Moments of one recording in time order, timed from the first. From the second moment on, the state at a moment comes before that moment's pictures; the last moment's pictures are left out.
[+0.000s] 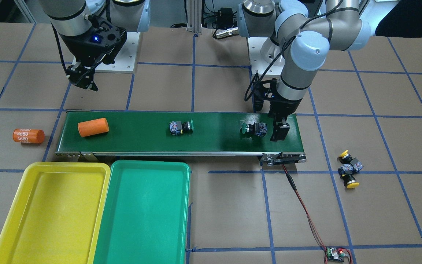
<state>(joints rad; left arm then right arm) -1.52 -1.58 -2.11 -0.95 1.55 1.66 1.58 -1.73 1.84 -1.60 -1.56 -1.25</state>
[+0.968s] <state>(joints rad) -1.03 -1.81 -1.92 -0.99 1.62 1.30 1.47 -1.68 2.21 -2.18 -1.57 -1.67</state>
